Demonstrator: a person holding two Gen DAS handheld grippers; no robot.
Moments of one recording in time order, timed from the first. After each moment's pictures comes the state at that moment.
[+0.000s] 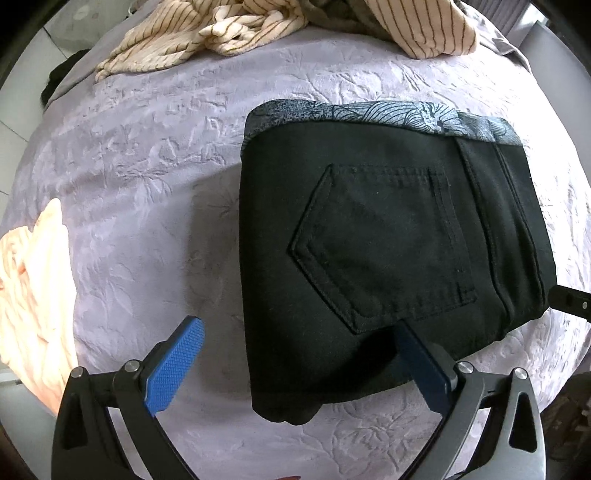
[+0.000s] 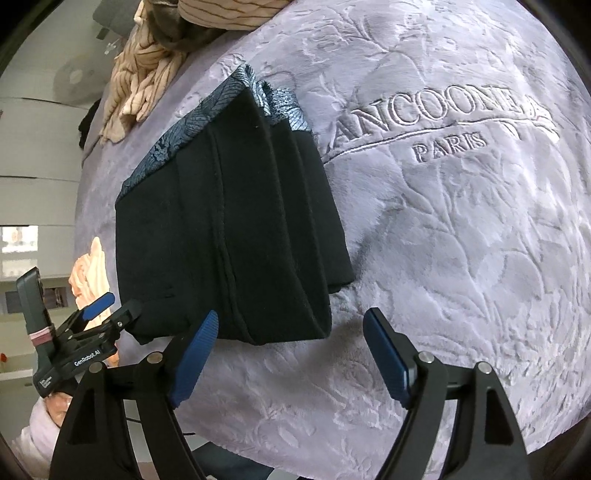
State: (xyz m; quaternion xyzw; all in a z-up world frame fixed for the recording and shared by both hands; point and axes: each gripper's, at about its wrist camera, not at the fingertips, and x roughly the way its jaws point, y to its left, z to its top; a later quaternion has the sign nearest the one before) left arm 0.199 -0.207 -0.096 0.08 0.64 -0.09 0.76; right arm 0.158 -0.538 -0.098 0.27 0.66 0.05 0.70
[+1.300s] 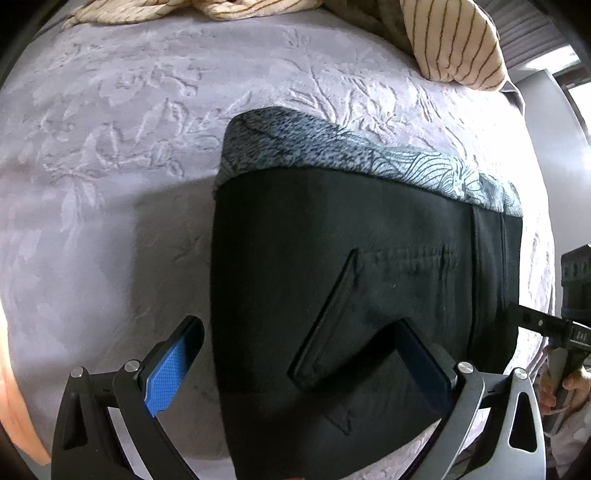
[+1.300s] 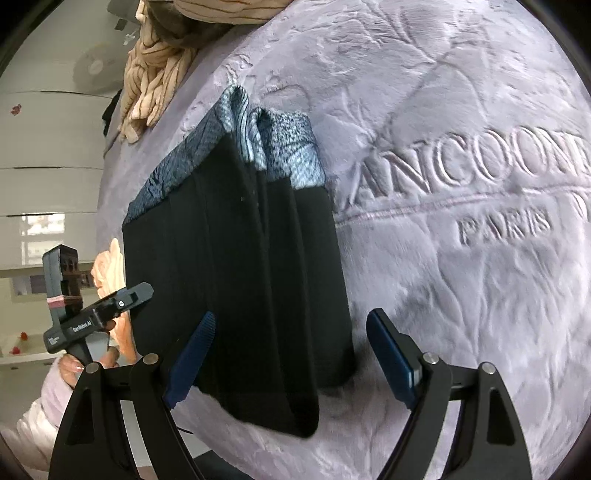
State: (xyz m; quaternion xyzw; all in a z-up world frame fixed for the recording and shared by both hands) left arm 0.288 -0.188 -0.143 -0.06 0.68 -0.16 0.71; right arm 0.205 -0.560 -0.129 0.29 0.66 0.12 0.68
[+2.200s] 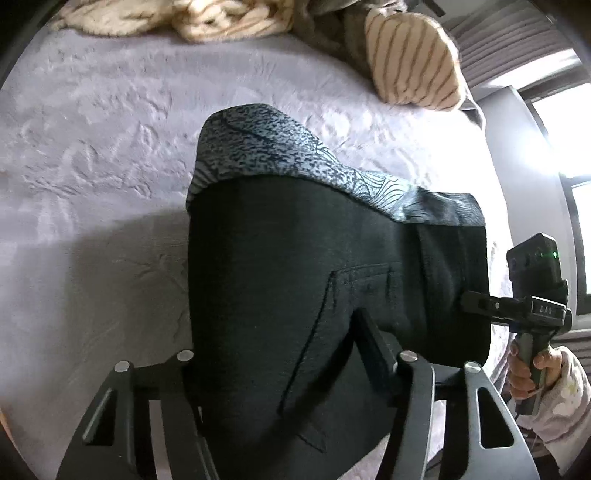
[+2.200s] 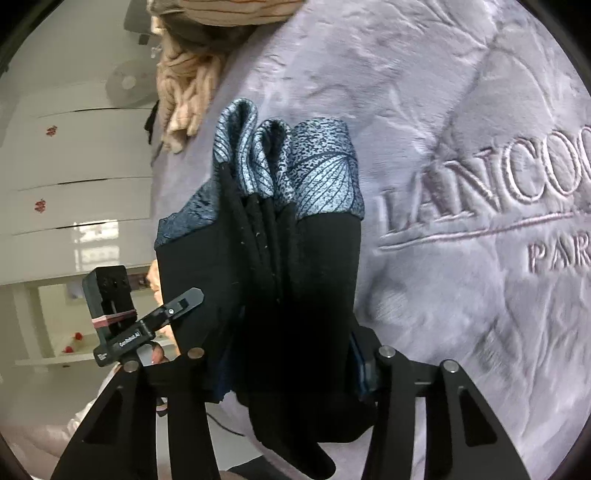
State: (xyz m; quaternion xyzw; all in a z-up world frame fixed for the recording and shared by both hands) left arm 0.267 -0.175 -0.117 -0.11 0.64 -0.23 0.73; right arm 0.210 -0.559 -0.131 0.39 0.63 0.20 0.64
